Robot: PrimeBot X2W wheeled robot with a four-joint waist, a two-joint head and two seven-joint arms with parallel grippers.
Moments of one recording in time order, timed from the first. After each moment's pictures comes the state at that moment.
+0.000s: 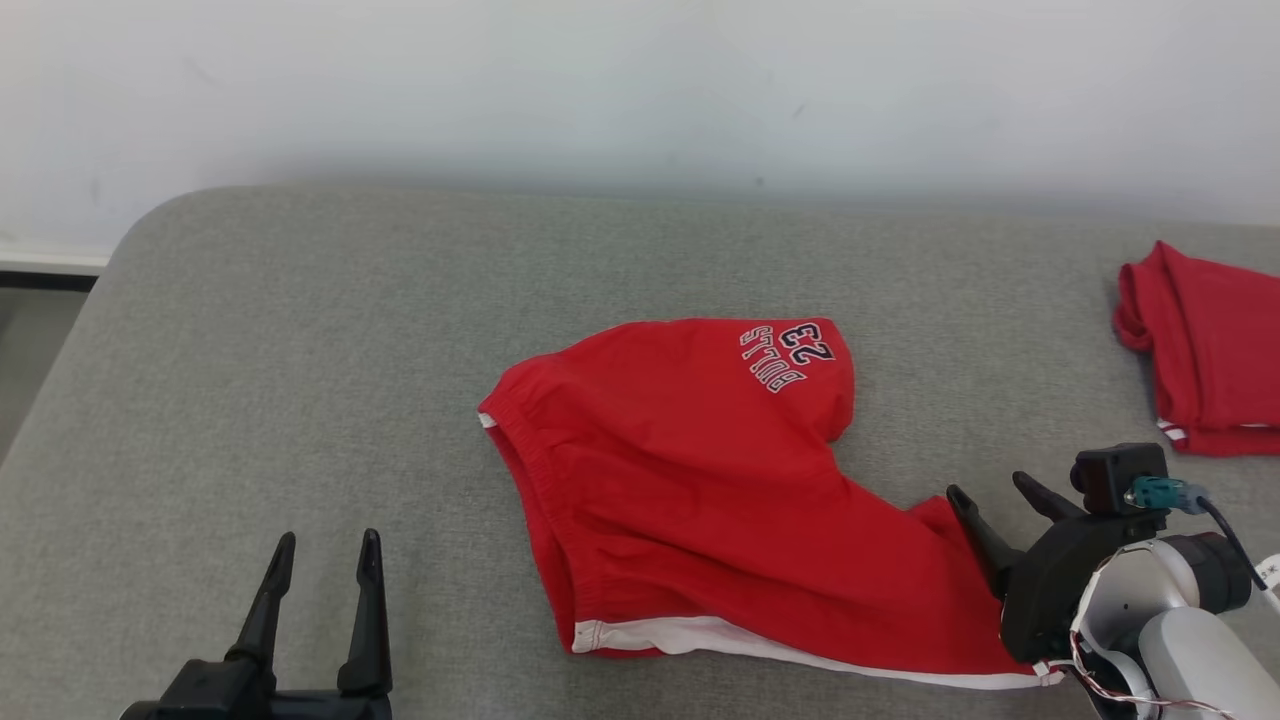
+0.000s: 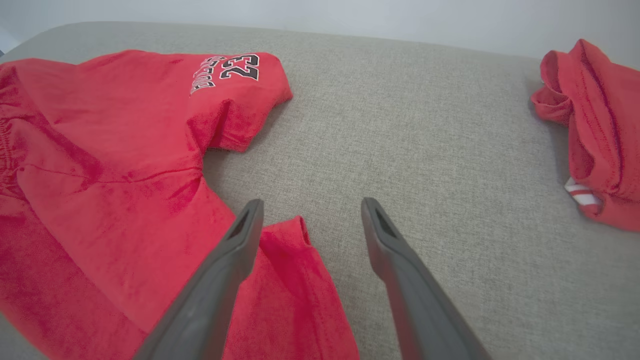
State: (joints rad) left arm -0.02 0.06 0.01 0.14 -0.18 -0.13 -0.26; right arm -0.24 -0.39 0.15 0.26 0.41 0.13 0.30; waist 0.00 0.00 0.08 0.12
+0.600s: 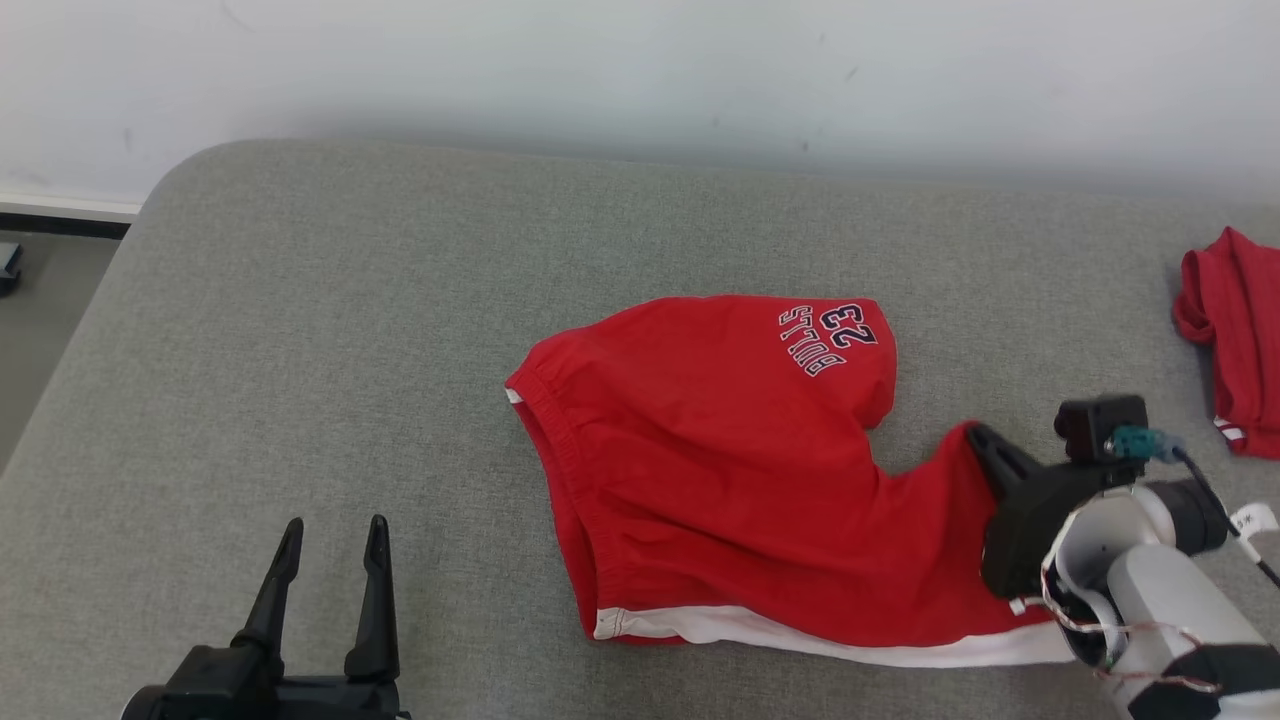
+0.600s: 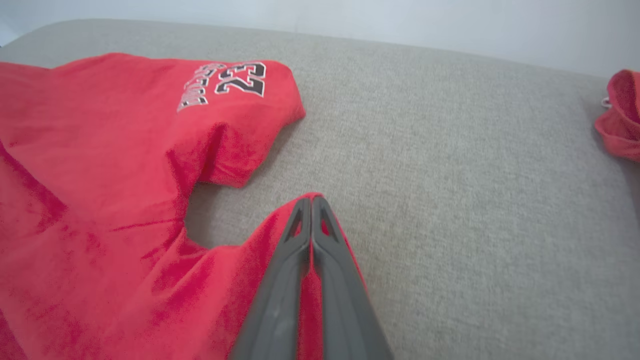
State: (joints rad) left arm -0.05 0.06 0.00 0.14 -0.19 -0.13 -0.26; right arm -0.44 -0.39 0.26 0.57 0.42 0.13 0.15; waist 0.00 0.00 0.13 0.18
